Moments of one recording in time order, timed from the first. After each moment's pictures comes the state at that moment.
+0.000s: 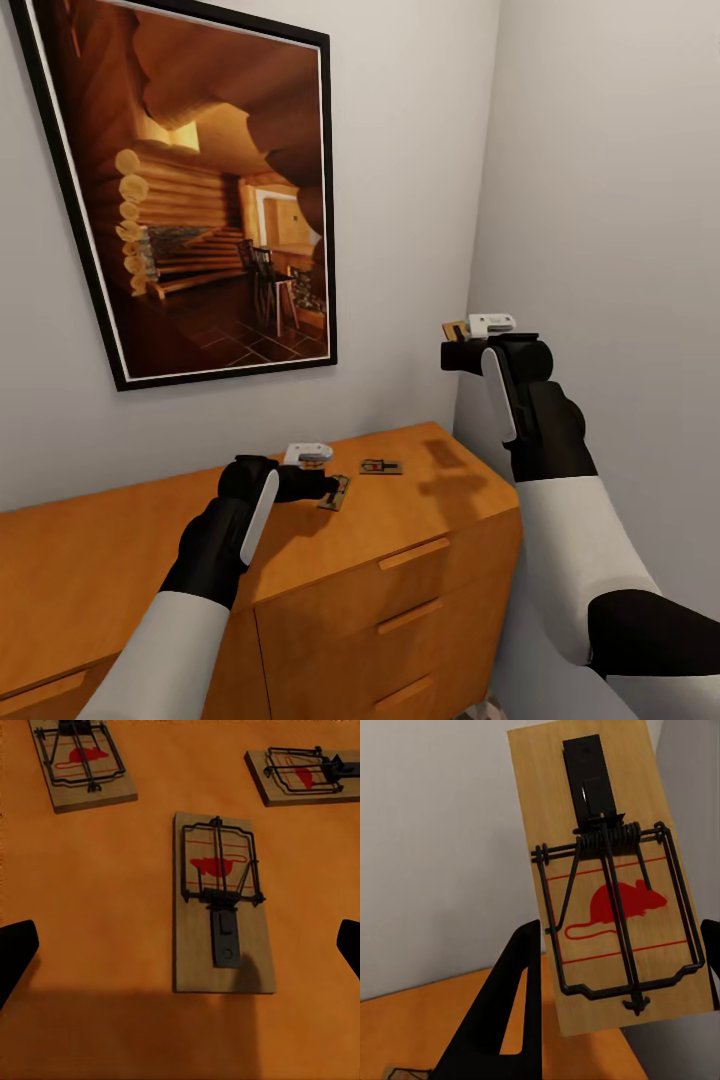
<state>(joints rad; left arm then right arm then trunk) -0.69 -0.17 -0.06 -1.19 0.02 1.03 -0.10 -1.05 0.09 0.04 -1.29 -0.02 1.04 -0.07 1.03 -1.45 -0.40</state>
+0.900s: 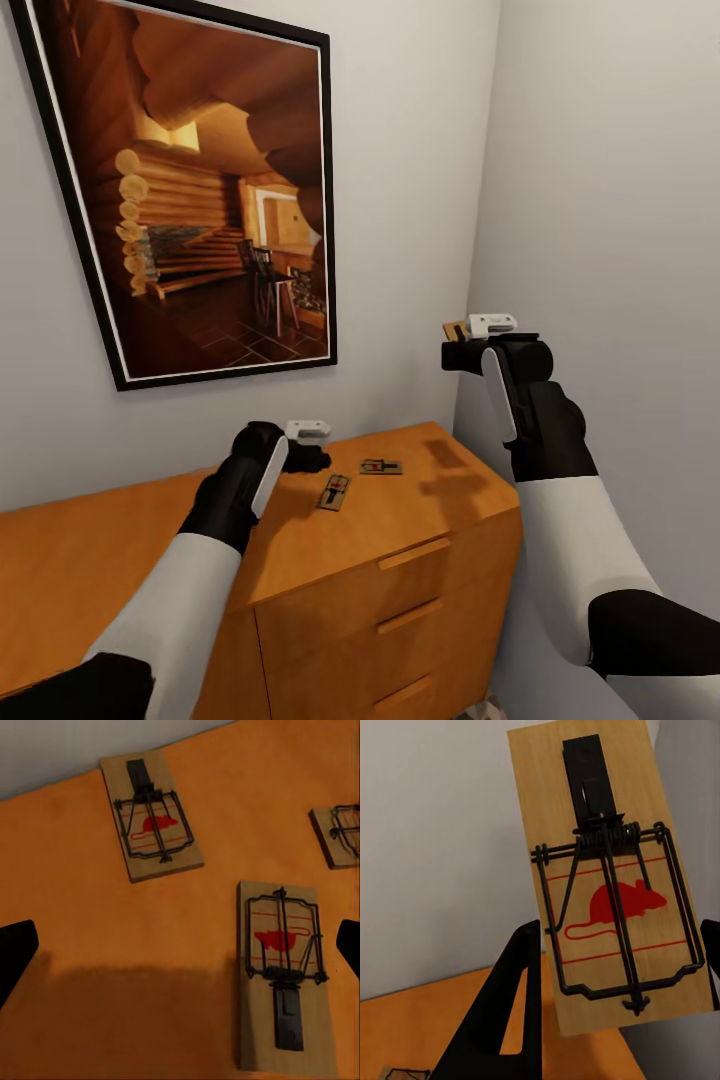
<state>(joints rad) -0.86 -0.17 -0.08 -0.99 0.06 1.03 0.06 -1.05 0.09 0.04 -1.29 -0.02 1.04 -0.08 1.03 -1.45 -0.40</state>
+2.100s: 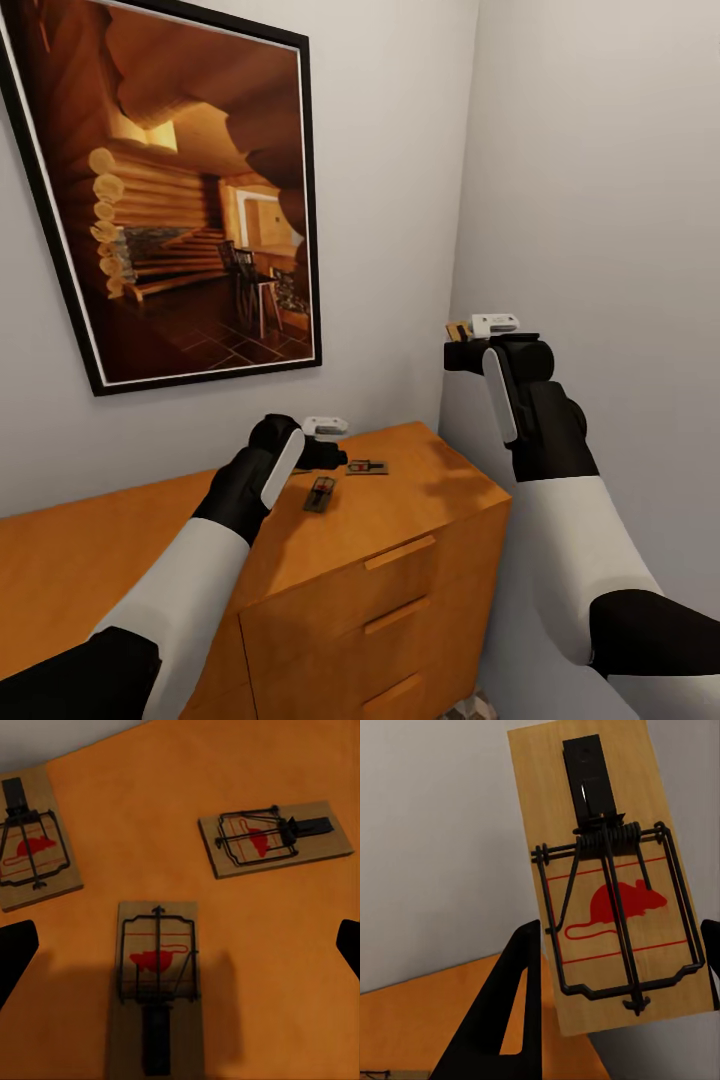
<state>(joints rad) -0.91 -0.17 -0.19 -0.93 0.26 1.03 0.15 -1.05 0.08 0.04 -1.29 -0.01 1.04 -0.08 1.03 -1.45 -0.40</state>
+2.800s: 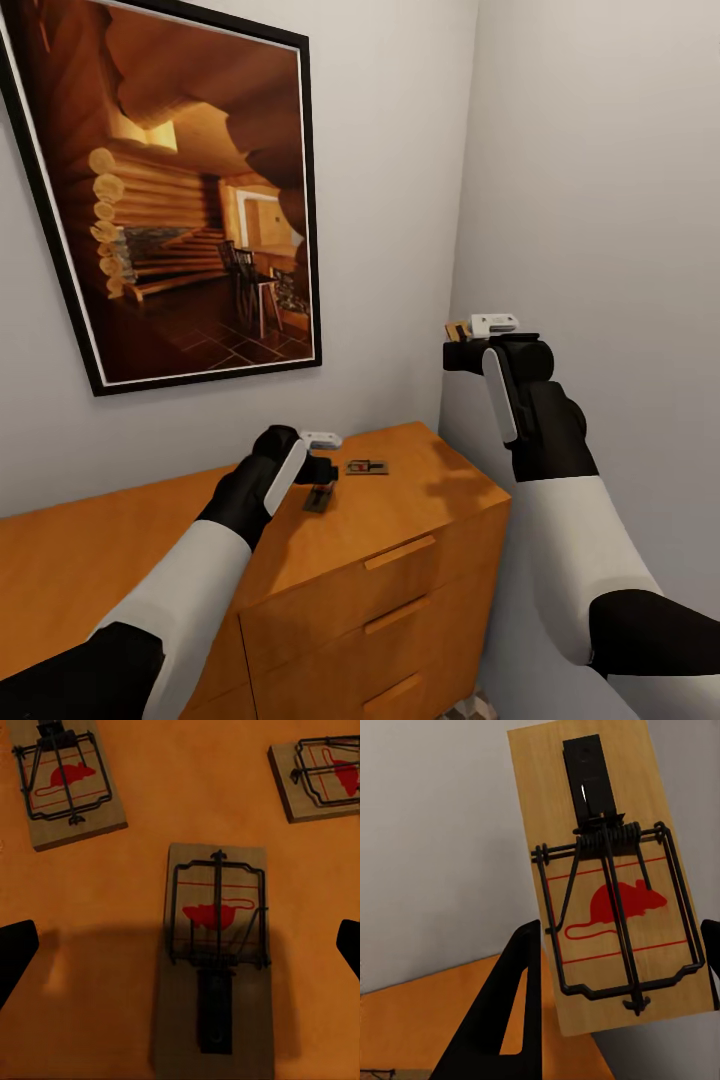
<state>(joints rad) -0.91 -0.17 -0.19 -0.83 0.26 1.03 0.24 -1.05 0.08 0.04 -1.29 -0.01 1.04 -0.08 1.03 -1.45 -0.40</state>
